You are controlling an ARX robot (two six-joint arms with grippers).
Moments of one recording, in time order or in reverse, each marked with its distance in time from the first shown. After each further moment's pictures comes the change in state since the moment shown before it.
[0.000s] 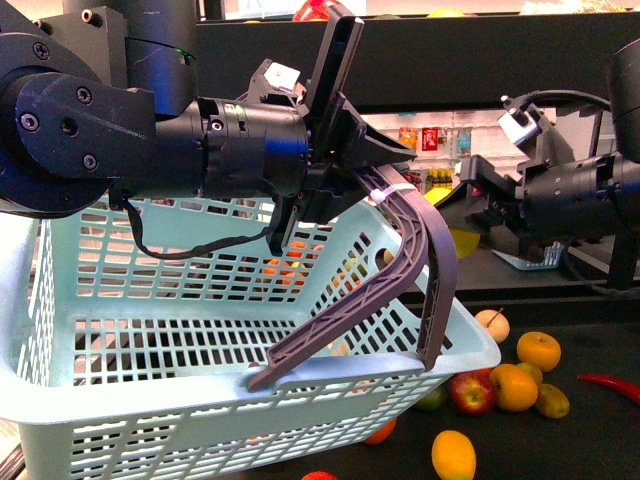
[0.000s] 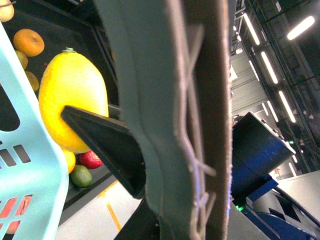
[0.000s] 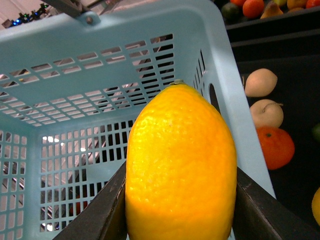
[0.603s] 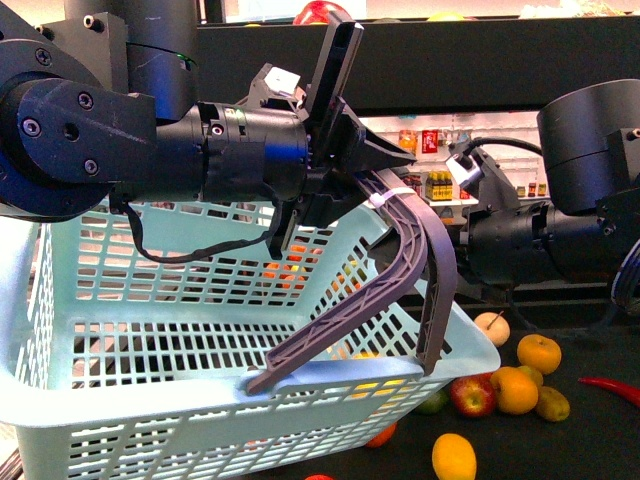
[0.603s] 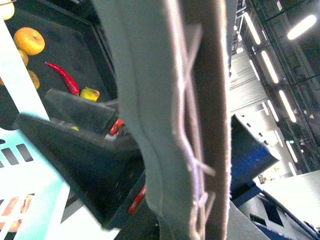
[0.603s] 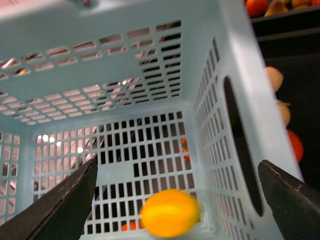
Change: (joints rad) left arm 0.000 0.002 0.000 -0.001 0.001 -0.001; right arm -0.012 0.046 0.024 0.081 0.056 0.010
